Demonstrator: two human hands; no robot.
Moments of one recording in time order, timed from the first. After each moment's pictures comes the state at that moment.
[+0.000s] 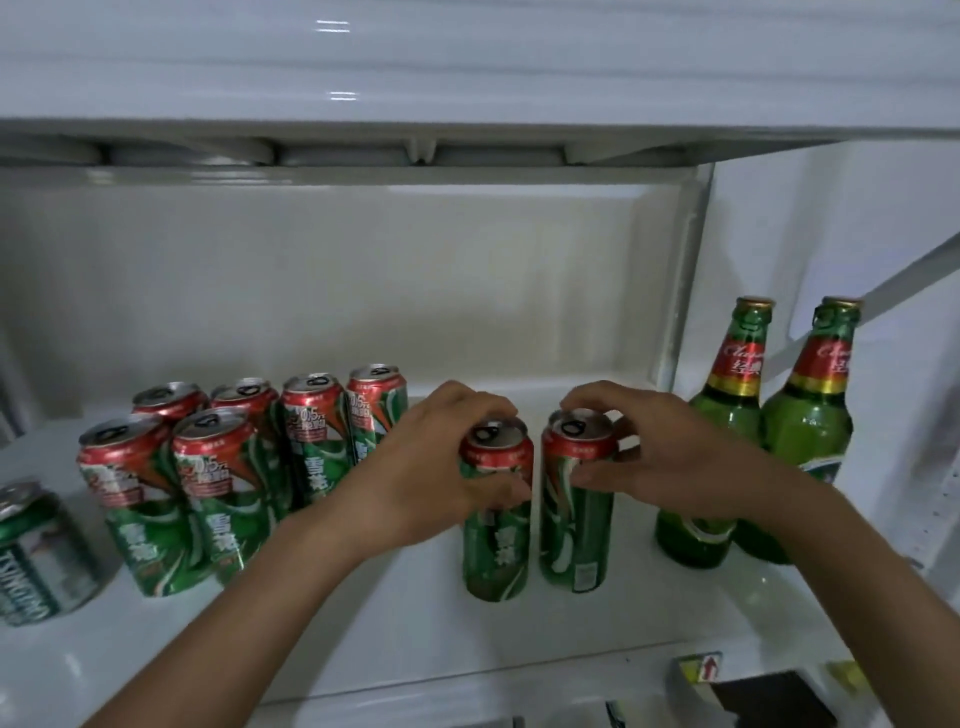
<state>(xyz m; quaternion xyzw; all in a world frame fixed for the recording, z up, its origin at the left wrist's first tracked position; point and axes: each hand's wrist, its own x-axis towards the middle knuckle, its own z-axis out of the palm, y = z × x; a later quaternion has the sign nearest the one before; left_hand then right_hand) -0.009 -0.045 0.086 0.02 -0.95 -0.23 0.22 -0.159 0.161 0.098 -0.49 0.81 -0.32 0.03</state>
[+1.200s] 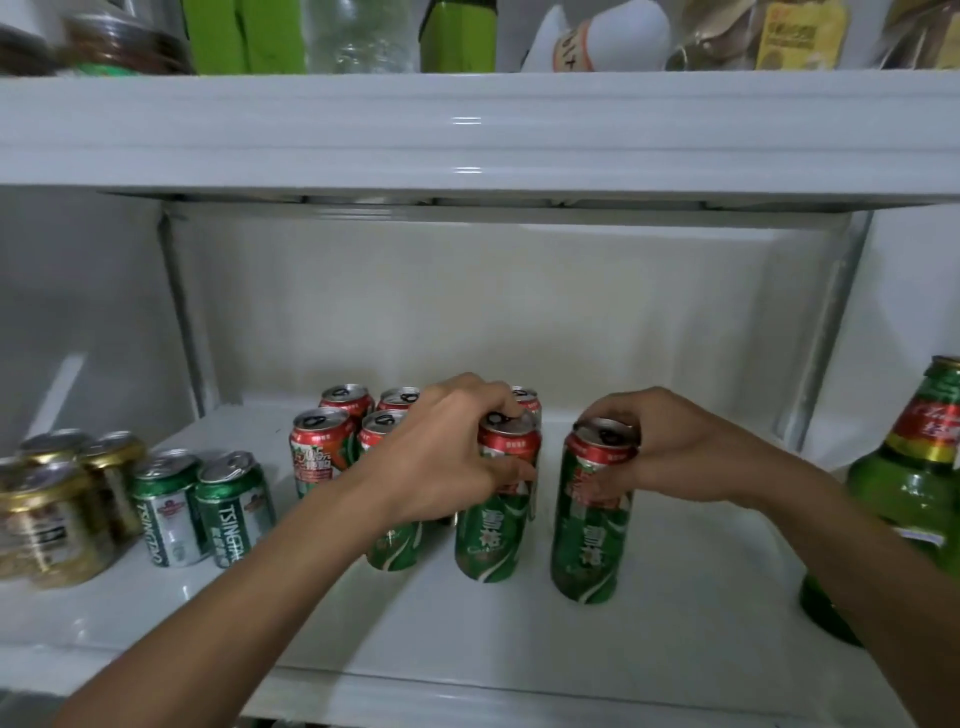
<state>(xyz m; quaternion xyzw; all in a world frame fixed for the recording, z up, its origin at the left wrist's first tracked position) 0.074 -0.108 0.120 0.11 -0.94 -0.15 0.28 -0.110 0.060 0.133 -0.53 0.79 -0.29 0.09</state>
